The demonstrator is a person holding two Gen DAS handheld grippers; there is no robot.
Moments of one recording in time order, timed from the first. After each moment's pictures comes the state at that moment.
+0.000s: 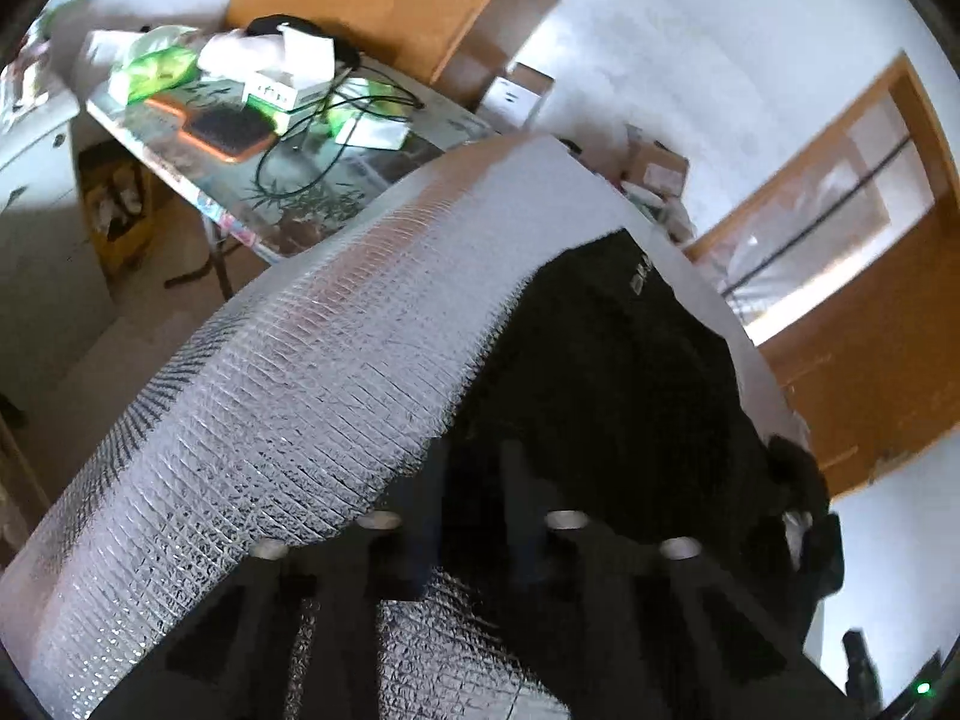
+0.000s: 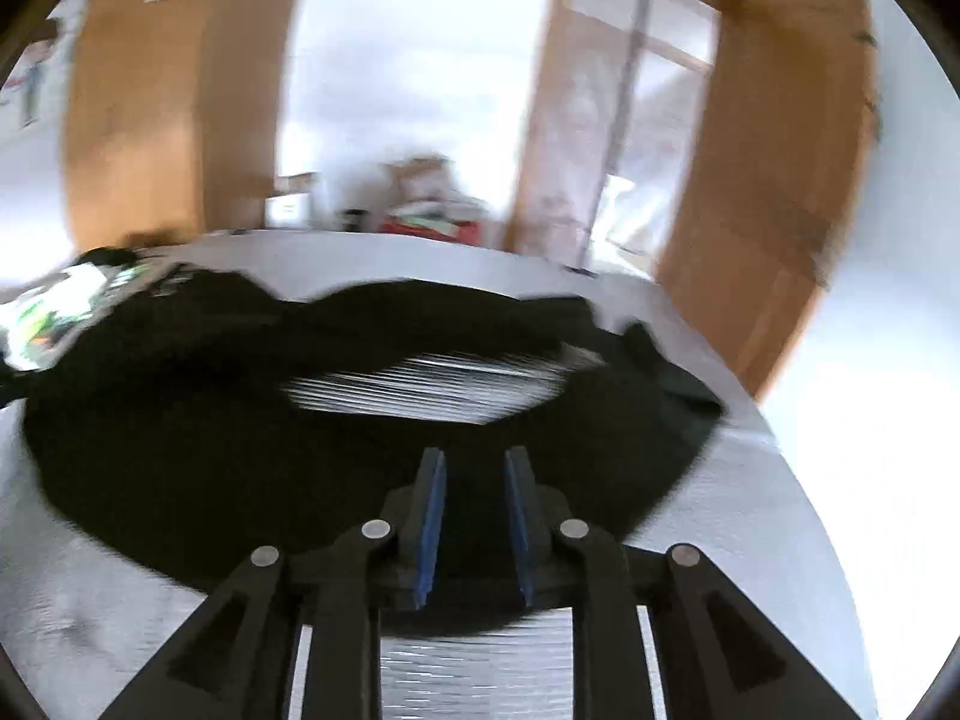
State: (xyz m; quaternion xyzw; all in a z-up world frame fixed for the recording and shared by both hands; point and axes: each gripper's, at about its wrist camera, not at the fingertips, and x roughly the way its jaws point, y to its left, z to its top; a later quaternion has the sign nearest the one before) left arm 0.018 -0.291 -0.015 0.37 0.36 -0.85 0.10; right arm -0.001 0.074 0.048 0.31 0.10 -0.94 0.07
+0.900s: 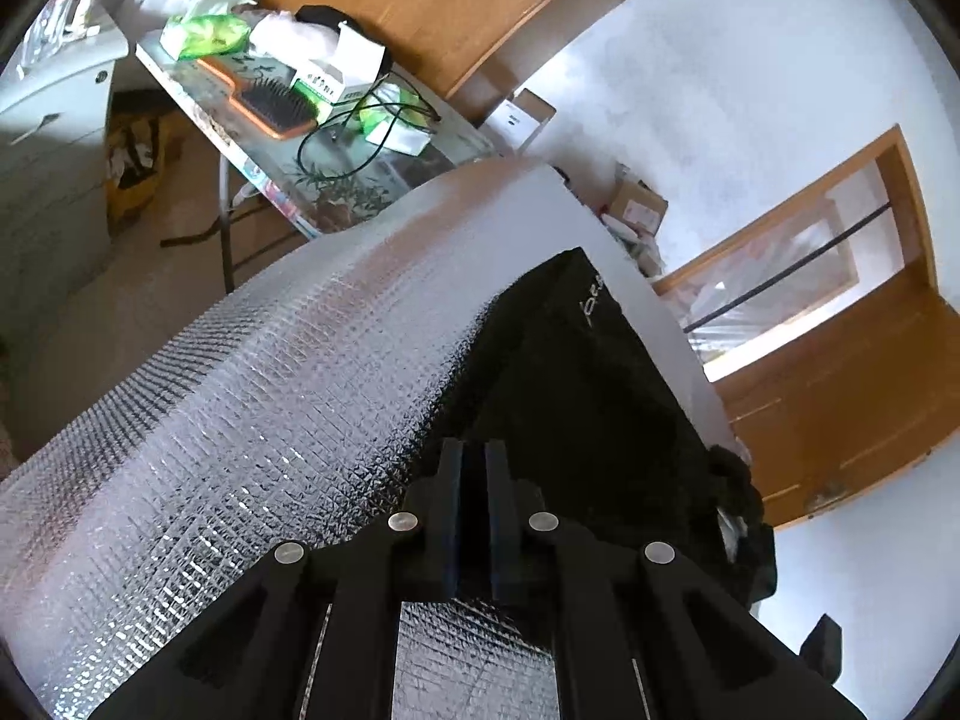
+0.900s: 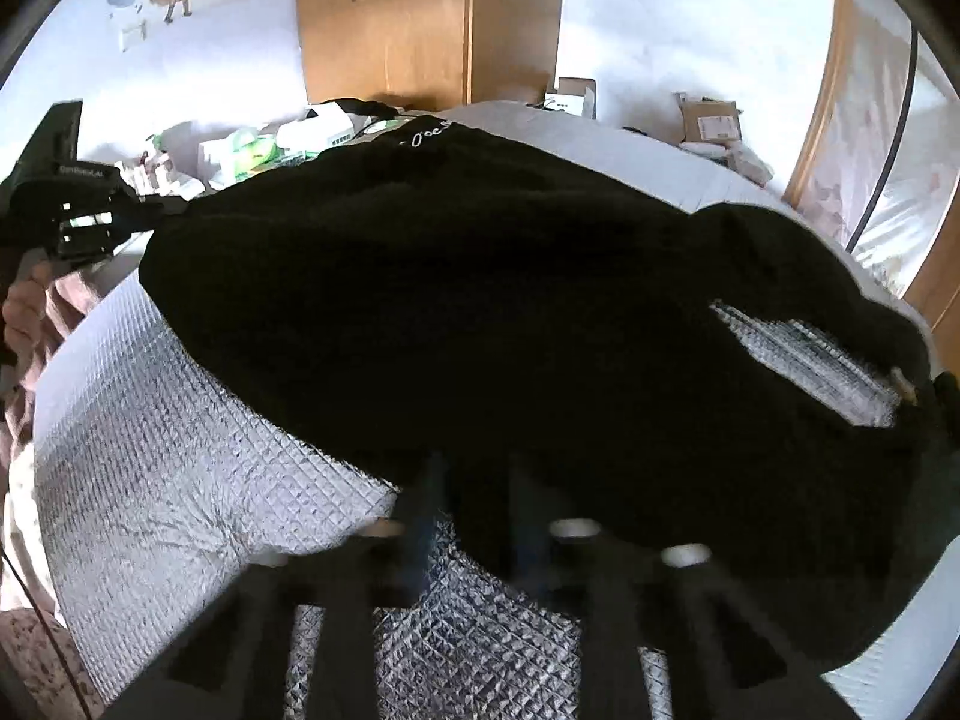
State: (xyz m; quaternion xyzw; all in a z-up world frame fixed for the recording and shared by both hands) left arm 0.097 -0.297 -0.002 0.33 0.42 -0.84 0.09; right arm -0.005 -0.032 -0.018 0.41 0.18 -0.84 0.31
